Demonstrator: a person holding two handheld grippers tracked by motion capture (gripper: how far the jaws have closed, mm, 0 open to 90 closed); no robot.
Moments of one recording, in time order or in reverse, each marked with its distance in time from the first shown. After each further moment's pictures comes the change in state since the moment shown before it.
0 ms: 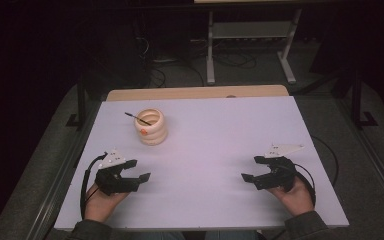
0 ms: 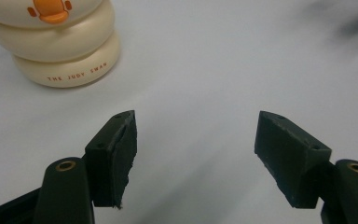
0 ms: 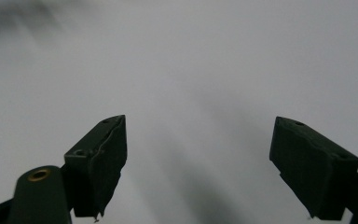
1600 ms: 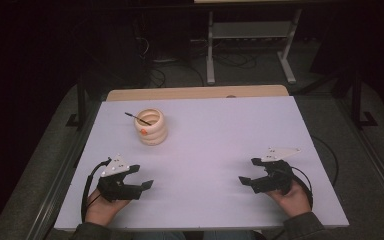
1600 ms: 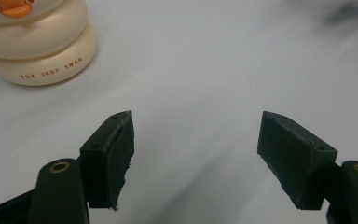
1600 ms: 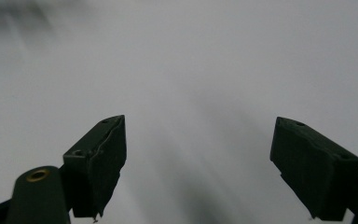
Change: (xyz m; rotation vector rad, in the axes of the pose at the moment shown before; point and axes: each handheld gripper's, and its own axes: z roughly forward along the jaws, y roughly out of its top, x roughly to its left) left arm -0.013 -0.006 0.000 0.025 -0.028 0.055; right arm 0.008 -0.003 0.005 -0.009 0.001 -0.034
